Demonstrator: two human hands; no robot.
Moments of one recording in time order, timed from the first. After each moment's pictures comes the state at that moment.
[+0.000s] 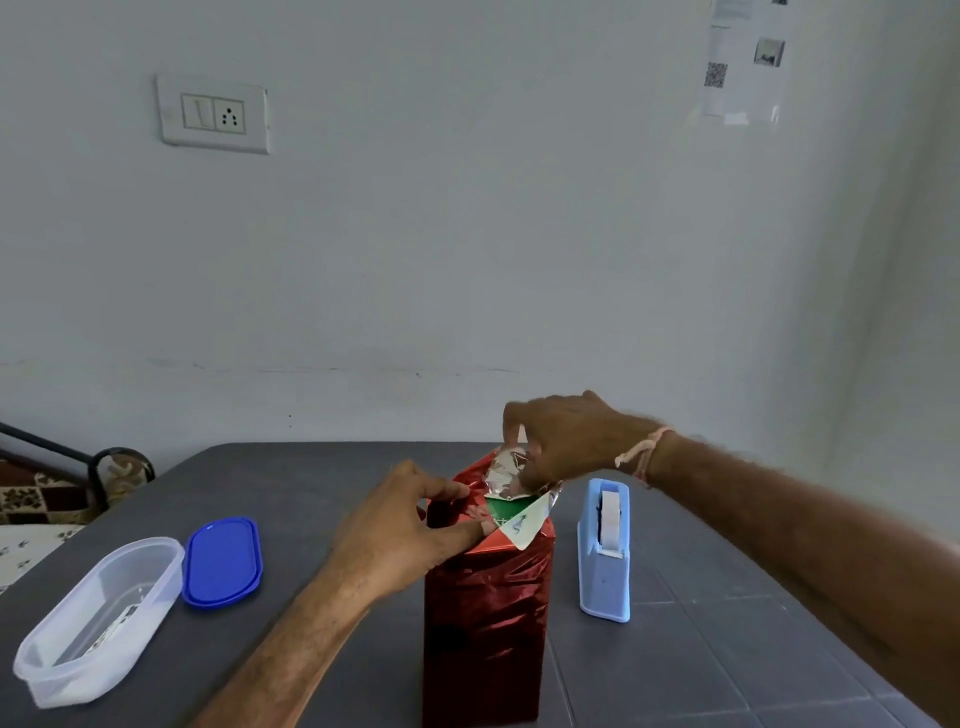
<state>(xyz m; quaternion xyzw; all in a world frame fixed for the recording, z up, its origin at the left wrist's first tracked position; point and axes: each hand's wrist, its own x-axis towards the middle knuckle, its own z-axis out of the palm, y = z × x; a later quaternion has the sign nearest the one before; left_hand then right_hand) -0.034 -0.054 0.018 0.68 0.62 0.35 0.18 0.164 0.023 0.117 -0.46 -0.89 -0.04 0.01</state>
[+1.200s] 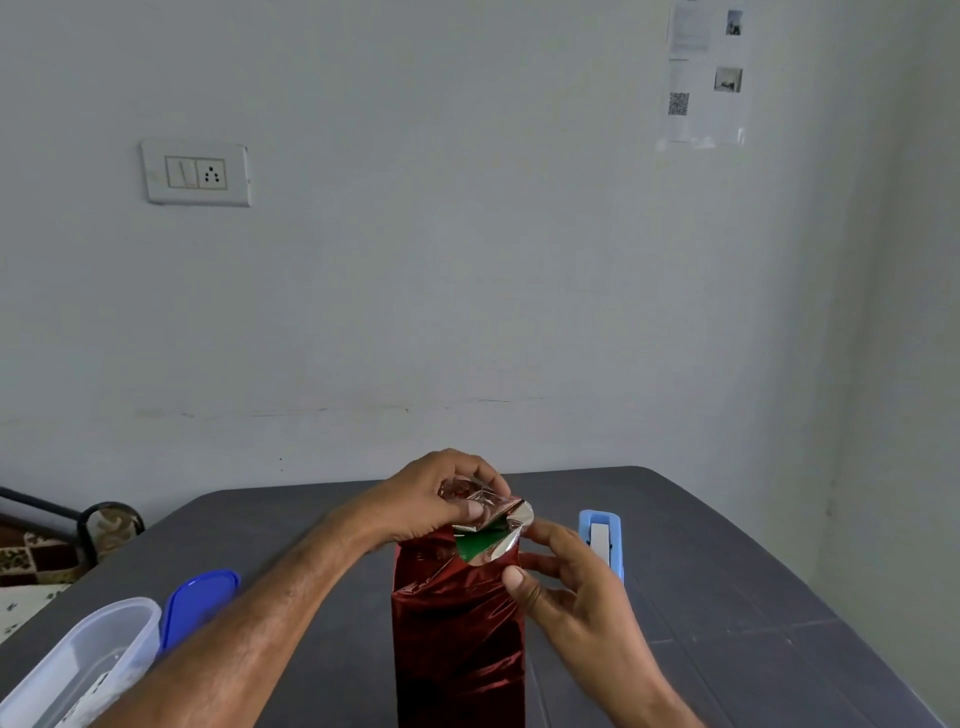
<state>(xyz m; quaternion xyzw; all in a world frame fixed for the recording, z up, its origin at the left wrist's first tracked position) -0.009 0.019 0.067 0.78 0.48 0.29 0.27 0.199 -0.040 -0.025 -0.36 -0.68 0.36 0.53</state>
